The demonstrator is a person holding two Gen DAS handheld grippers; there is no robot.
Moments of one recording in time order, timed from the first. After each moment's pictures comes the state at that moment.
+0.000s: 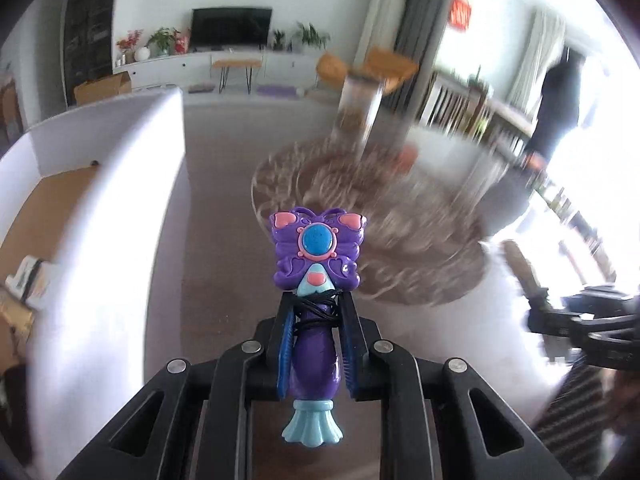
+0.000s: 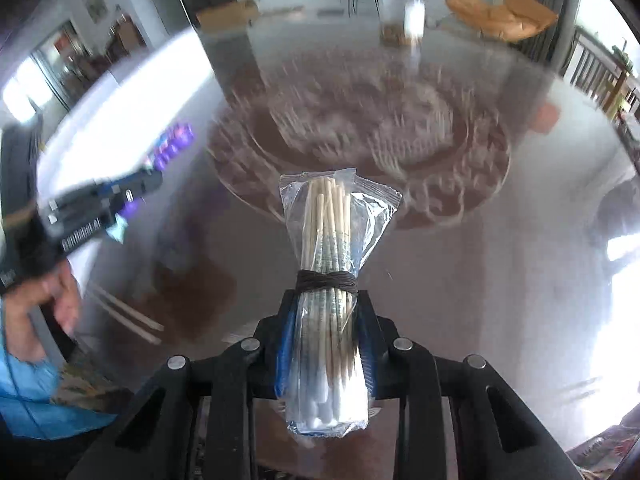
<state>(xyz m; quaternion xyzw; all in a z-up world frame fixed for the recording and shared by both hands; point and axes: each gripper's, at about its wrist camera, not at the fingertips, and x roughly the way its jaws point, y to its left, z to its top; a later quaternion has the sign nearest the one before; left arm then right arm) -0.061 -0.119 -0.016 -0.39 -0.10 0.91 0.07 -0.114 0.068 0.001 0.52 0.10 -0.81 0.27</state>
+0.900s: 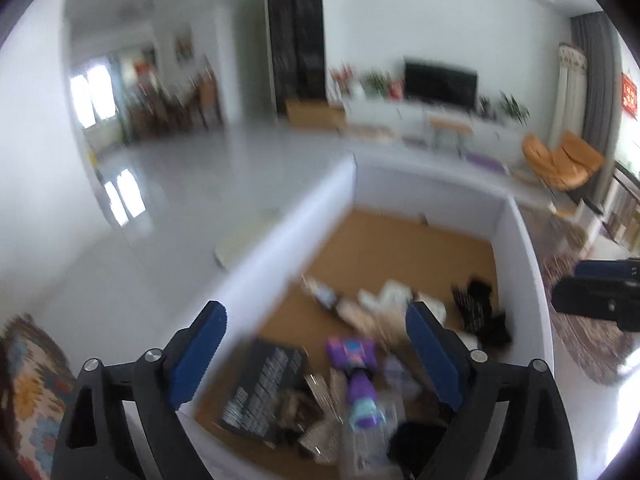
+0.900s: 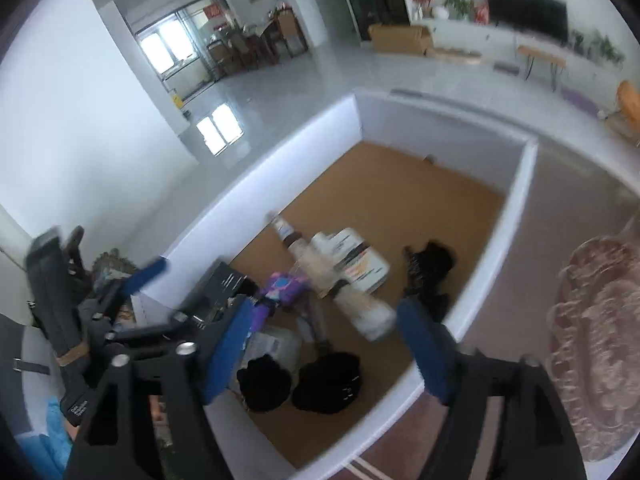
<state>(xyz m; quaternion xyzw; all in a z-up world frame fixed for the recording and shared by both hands) 0.095 -0.333 0.074 -0.30 -0.08 0.89 -0.32 -0.049 -0.275 0.090 0.44 0.13 -0.73 0.51</state>
